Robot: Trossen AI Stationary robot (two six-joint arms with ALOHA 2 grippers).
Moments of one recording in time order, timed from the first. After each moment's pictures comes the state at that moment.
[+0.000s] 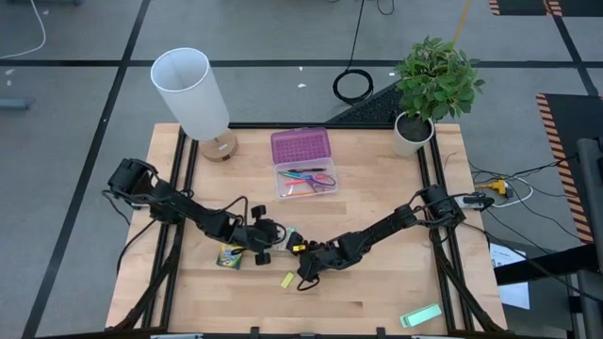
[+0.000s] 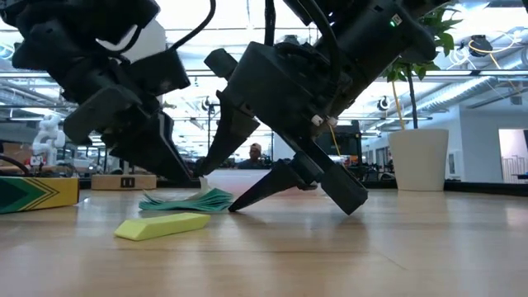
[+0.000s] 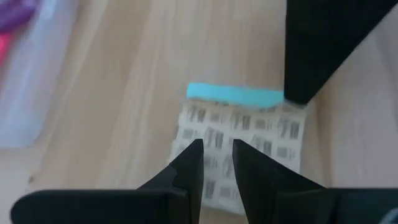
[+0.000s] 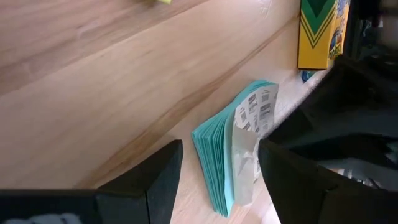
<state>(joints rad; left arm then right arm) -0.35 1.64 0.65 0.12 -0.36 -0.30 0.37 2.12 1.26 -0.02 0.49 -0.99</state>
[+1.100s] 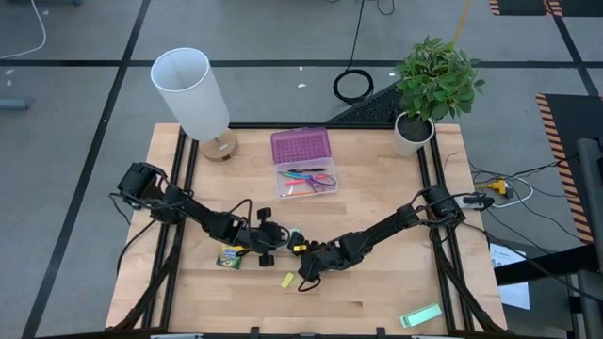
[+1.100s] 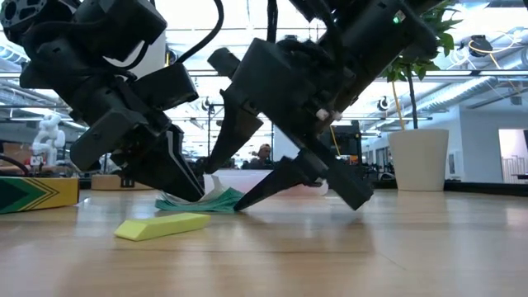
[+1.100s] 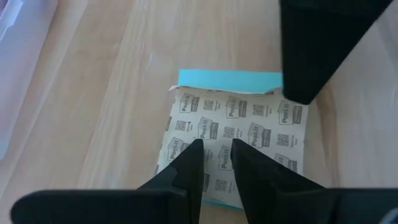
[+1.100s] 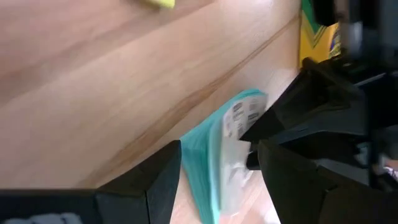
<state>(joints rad) -0.35 1.76 0.65 0.22 -0.33 -0.25 0.38 2.10 1.26 -0.03 0.47 -0.95</state>
